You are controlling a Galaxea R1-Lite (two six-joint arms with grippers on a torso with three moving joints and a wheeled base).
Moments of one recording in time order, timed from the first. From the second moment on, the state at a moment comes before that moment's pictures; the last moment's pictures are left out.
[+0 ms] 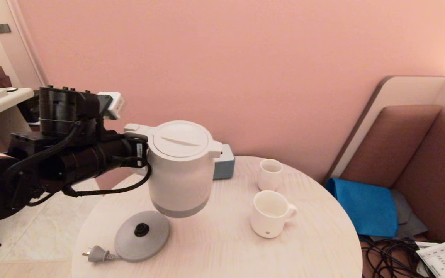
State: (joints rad) left arm -0.37 1.59 -0.98 -0.31 0.18 -0.08; right arm 0.01 0.00 0.00 0.00 0.00 0.00
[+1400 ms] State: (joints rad) left arm -0.57 1.89 -1.27 -0.25 0.36 0.07; right arm 0.01 0.00 0.00 0.00 0.00 0.00
